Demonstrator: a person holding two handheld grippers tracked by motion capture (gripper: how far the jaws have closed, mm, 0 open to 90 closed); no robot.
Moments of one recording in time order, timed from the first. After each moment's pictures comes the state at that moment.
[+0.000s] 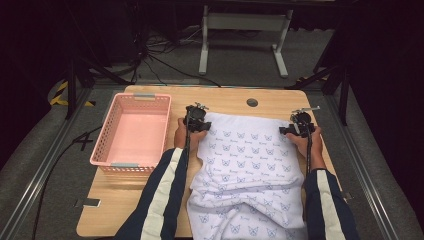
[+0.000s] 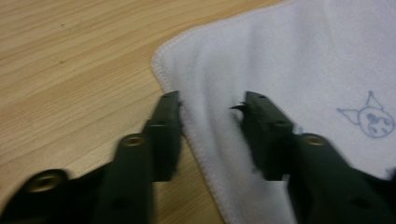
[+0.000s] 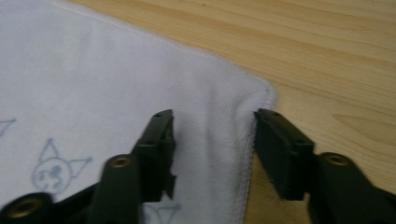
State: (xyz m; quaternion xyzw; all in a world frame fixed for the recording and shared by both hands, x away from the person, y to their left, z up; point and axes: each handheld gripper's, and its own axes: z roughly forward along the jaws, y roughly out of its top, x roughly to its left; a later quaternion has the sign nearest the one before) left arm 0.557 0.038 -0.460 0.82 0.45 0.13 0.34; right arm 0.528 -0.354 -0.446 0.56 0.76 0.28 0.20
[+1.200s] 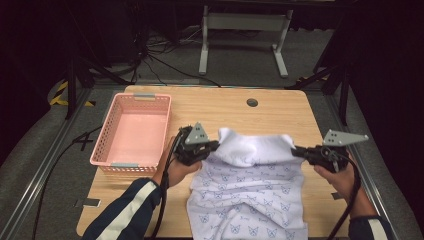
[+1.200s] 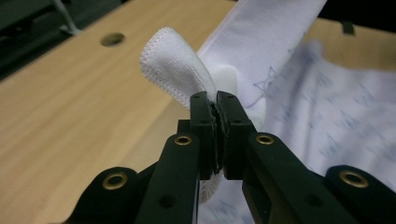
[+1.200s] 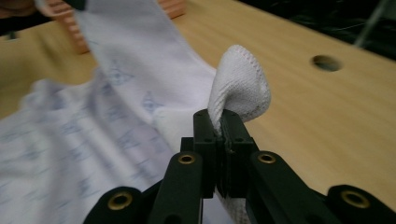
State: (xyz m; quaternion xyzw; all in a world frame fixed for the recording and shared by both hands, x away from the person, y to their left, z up) left arm 0.369 0.059 -0.367 0.86 0.19 0.13 0.45; right arm 0.352 -0.352 -0.356 0.30 0.82 0.46 0.15
